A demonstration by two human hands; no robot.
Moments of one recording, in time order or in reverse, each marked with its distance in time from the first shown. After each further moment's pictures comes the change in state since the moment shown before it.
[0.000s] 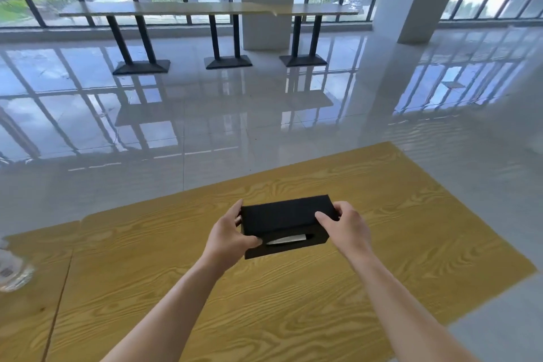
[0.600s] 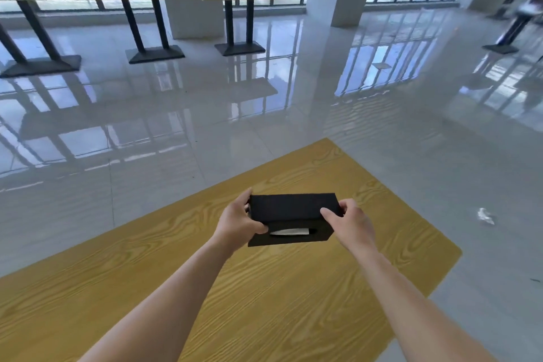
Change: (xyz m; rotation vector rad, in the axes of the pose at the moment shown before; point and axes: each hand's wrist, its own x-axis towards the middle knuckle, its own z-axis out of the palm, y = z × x) left_hand 0.146 0.092 0.146 -0.035 -0.291 0.032; right_hand 0.117 0.087 -0.099 -0.049 0.135 0.232
